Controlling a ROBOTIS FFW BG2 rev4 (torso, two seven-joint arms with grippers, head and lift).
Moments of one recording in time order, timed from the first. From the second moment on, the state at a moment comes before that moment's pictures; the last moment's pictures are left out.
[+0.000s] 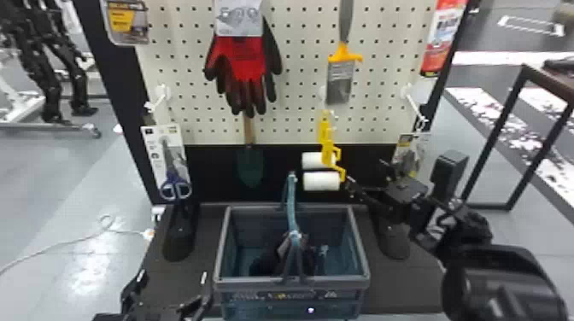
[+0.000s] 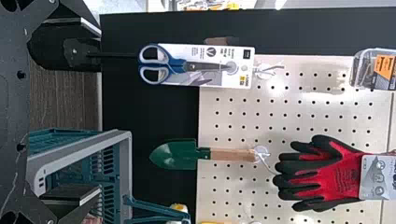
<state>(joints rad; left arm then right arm) 0.40 0.12 -0.10 -1.73 0.09 -0.30 0.09 -0.29 -0.01 -0.08 -1.35 -0.06 0.06 0.76</state>
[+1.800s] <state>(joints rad) 0.30 0.15 -0.18 -1.66 0.12 -0.31 0.09 -0.65 -0.18 0.36 -0.94 -0.43 0.05 0.81</state>
